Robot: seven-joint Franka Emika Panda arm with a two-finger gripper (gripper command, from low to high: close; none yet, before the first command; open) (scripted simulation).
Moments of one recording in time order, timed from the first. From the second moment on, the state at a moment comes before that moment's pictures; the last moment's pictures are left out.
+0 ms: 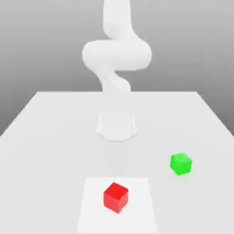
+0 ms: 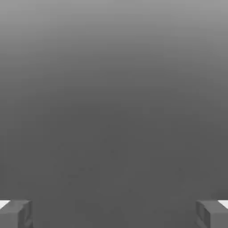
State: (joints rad) arm 0.01 -0.71 0.00 -2.34 -0.04 2.35 0.72
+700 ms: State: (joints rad) arm 0.11 0.06 -0.11 -2.69 0.01 2.76 -0.18
